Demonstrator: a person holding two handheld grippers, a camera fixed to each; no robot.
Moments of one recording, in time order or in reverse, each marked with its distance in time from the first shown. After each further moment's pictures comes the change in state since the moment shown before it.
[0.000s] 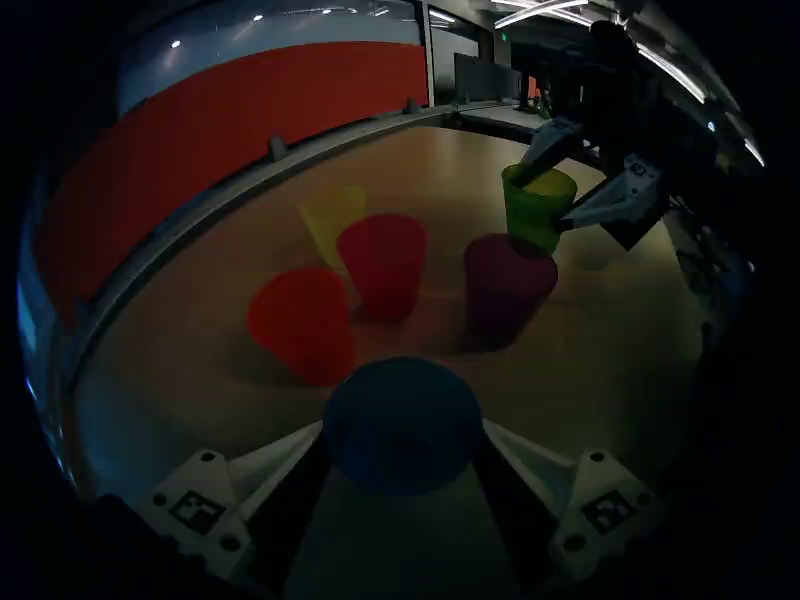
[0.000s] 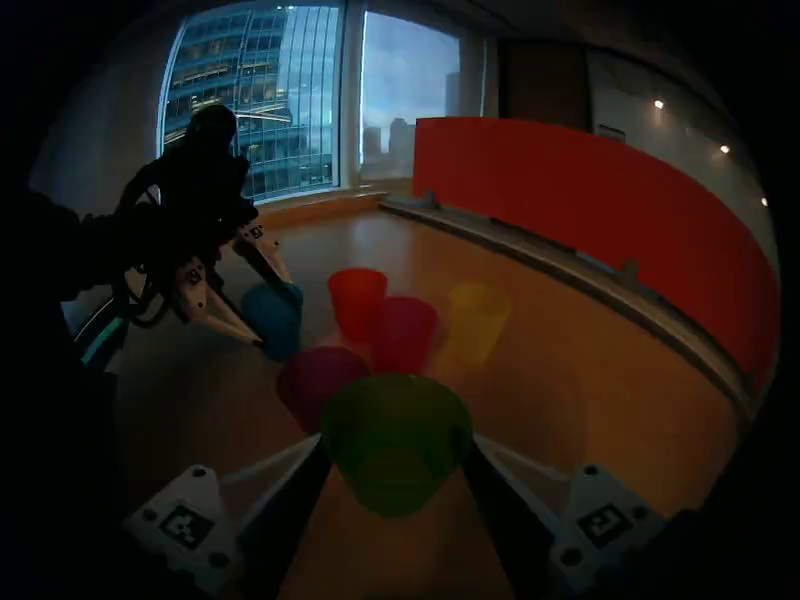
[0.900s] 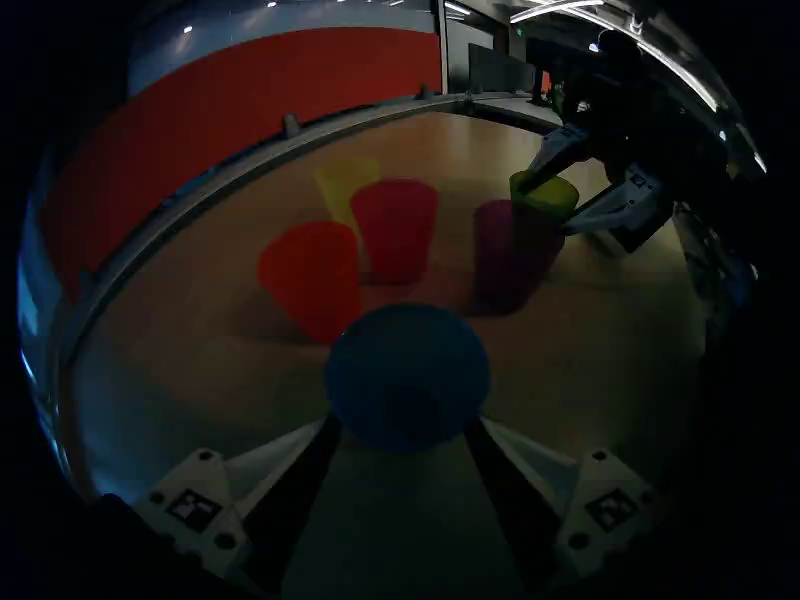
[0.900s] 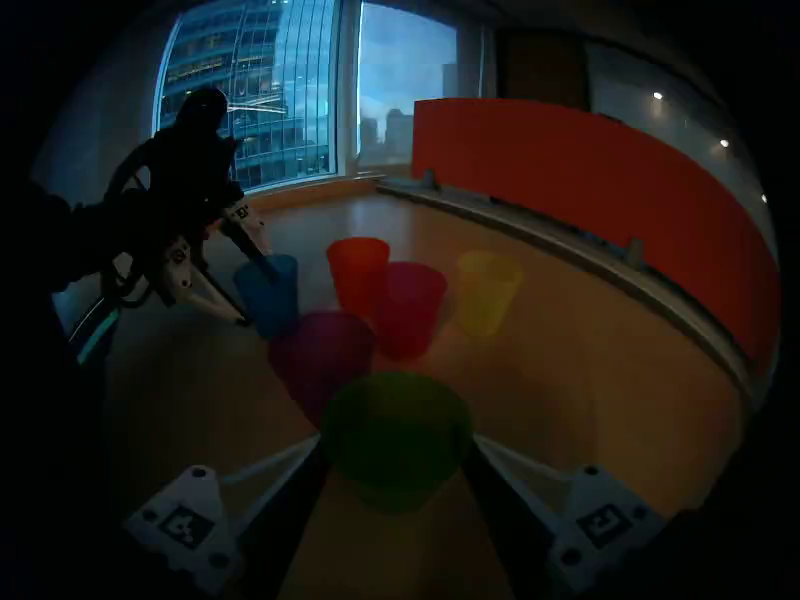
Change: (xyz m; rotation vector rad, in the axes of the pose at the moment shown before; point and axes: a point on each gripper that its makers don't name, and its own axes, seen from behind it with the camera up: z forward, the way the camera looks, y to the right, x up) left arm -0.035 0.000 -0.008 0.028 -0.045 -0.043; right arm -0.032 -0.008 0.017 -0.005 -0.036 0.009
